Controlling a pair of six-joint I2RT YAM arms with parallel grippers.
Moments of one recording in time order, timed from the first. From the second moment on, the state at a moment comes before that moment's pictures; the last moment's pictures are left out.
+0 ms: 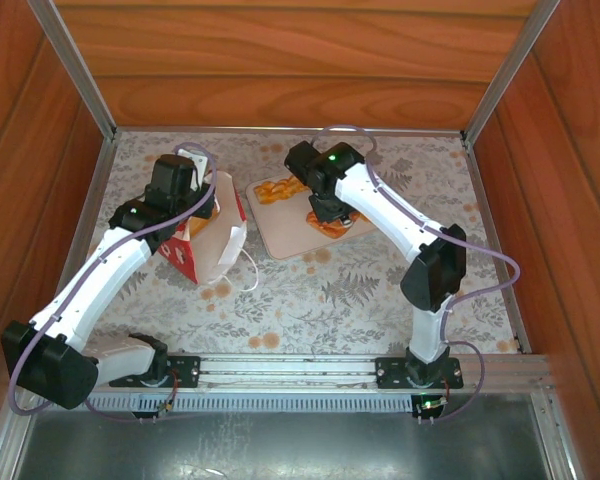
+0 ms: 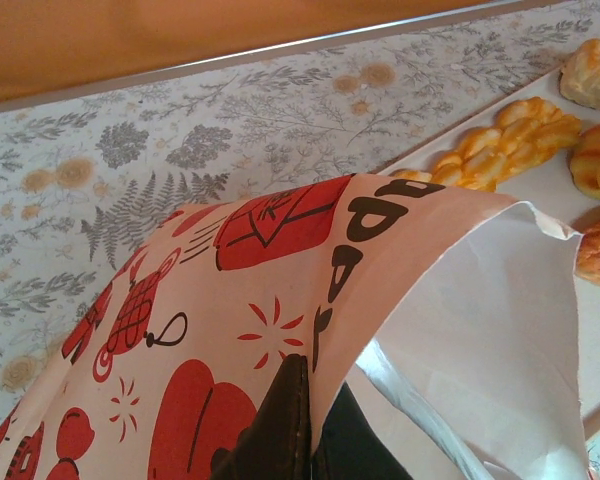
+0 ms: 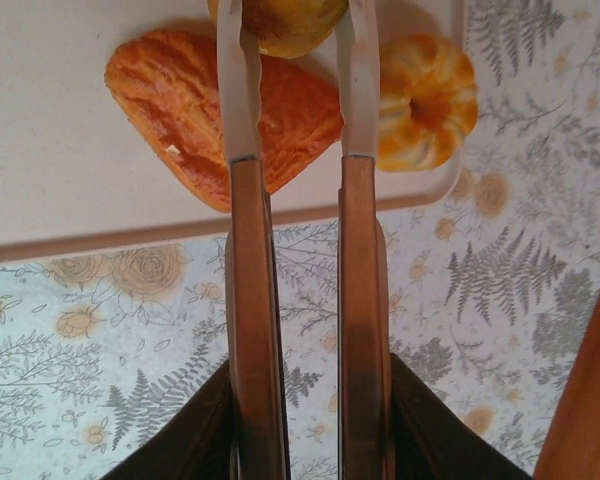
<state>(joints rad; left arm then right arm) -0.40 1.20 1.11 -0.58 -0.16 -0.10 0.76 1.92 1.93 -1.48 0.46 0.33</state>
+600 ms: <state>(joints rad) -0.39 1.17 1.10 -0.58 -0.16 -0.10 0.80 2.09 2.07 -1.56 0.57 0.28</state>
